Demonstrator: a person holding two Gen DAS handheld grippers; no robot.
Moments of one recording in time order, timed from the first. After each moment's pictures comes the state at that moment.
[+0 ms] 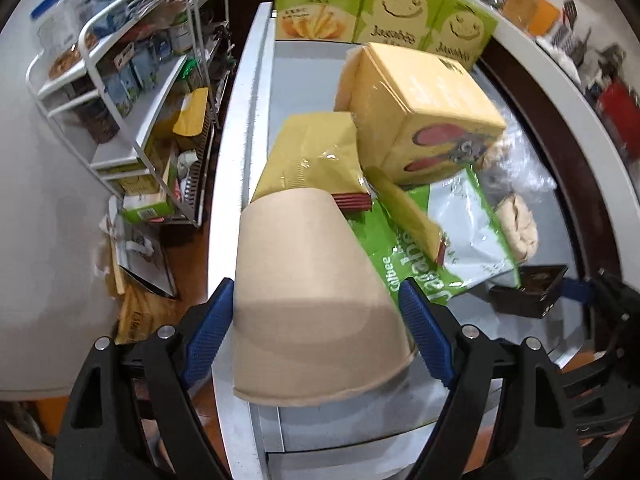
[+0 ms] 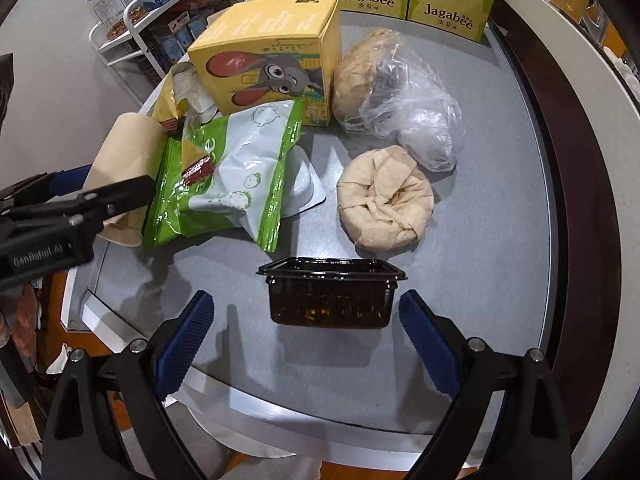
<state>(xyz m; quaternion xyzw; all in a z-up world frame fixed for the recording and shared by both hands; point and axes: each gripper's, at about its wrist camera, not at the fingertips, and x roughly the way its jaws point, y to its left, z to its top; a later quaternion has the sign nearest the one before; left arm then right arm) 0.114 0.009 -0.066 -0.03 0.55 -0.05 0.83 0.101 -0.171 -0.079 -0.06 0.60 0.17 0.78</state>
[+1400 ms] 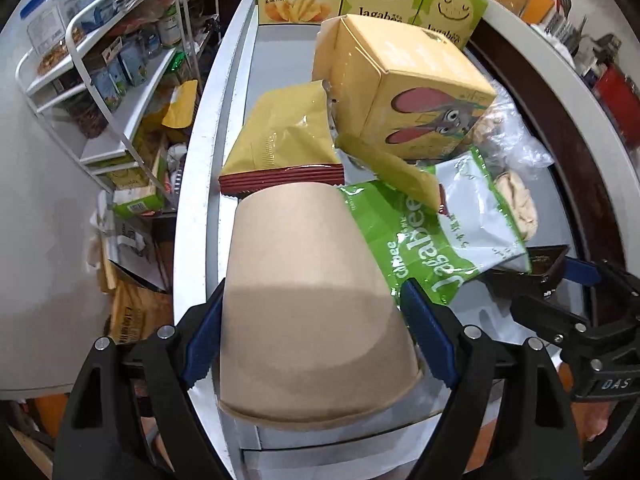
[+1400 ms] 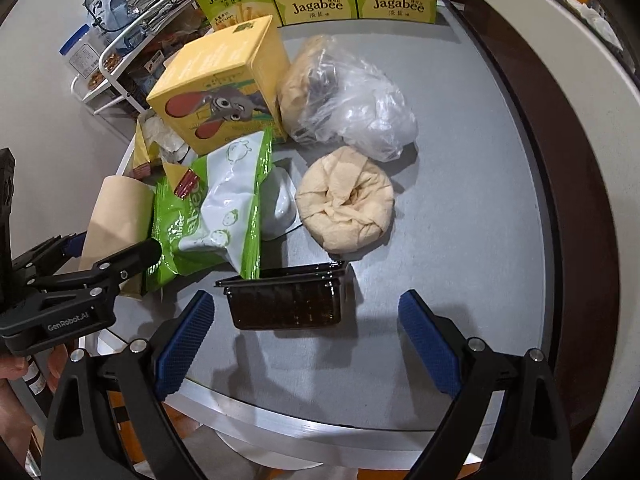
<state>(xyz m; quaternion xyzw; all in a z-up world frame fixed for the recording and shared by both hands) 0.112 0.001 -0.076 -0.04 0.56 -0.06 0.83 0.101 -0.206 -0.074 0.02 0.58 0.14 0.80</state>
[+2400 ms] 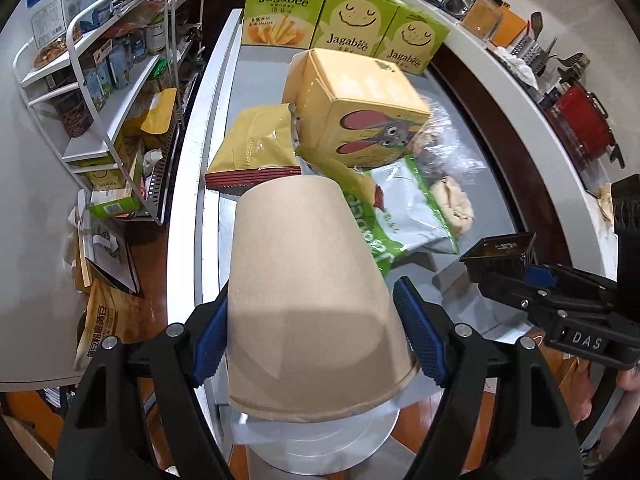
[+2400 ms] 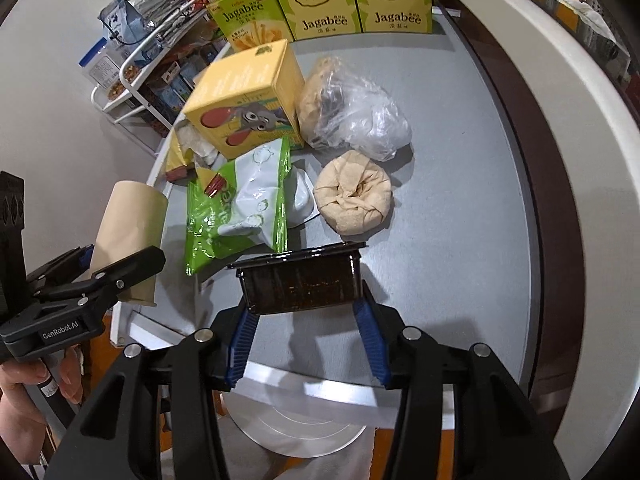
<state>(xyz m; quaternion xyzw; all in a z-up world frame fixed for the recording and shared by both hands) 0.079 0.002 -0.045 -0.08 0.53 -0.11 0.84 0.076 -0.219 -0.042 0.05 0.58 0.17 0.80</state>
